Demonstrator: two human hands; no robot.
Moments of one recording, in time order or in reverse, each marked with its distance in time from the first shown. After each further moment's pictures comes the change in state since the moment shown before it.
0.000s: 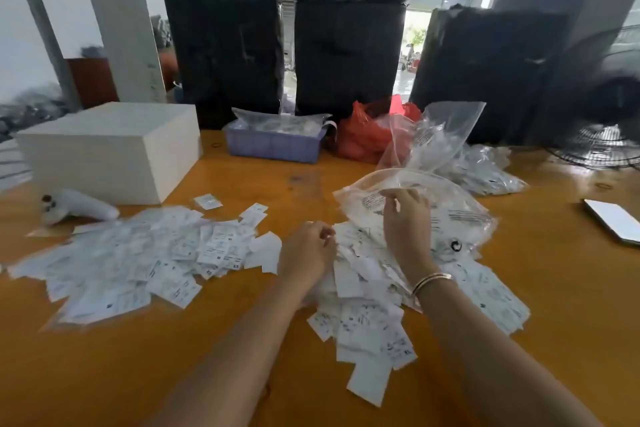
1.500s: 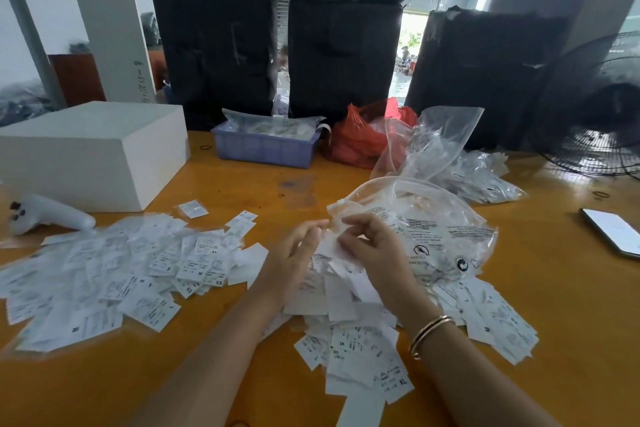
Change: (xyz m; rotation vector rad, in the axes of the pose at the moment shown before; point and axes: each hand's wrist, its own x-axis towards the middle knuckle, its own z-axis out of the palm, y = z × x) left_hand -0.010 0.000 -0.027 -0.499 -0.134 0.107; right_hand -0.027 -0.012 0.001 0.676 -0.416 0.167
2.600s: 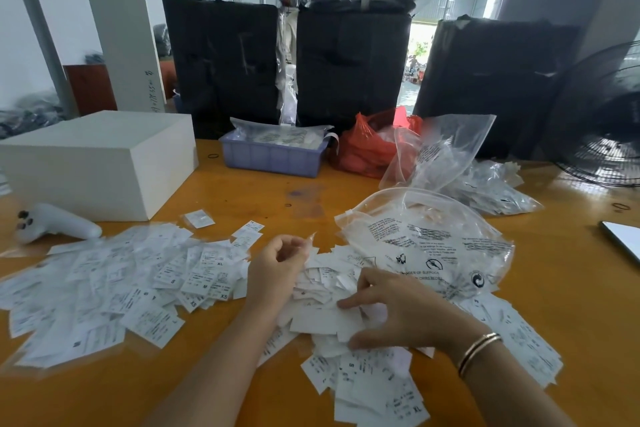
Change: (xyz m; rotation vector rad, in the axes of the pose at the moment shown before) left_hand 0.010 -0.021 -0.005 -0.048 0.384 -0.194; right_hand -0.007 0.001 -0.037 -1.081 -0.713 -0.159
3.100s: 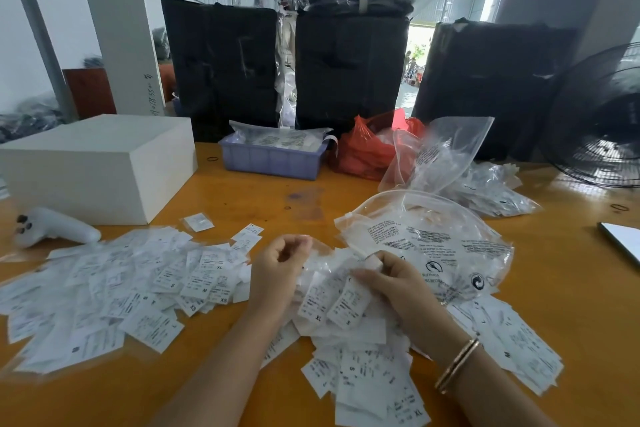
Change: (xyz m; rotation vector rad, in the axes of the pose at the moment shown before) left_hand -0.001 0.003 0.003 -0.076 0.021 0.061; right_hand 0.007 -0.017 0.007 1.315 0.354 0.389
